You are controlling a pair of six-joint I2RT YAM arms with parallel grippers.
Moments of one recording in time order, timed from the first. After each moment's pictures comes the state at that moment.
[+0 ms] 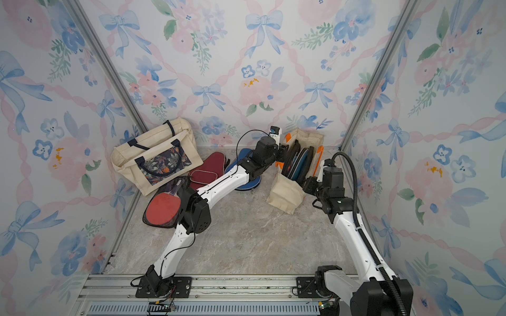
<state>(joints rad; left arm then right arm) -0.79 2.42 2.33 -0.15 -0.15 -0.30 0.07 1.25 1.06 -0.39 -0.08 0.41</state>
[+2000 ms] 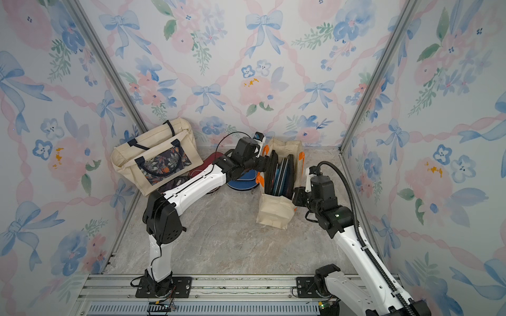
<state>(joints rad) -0.73 2.03 1.91 -0.42 -0.11 -0.19 0.32 1.10 1.06 -0.56 0.01 0.40</state>
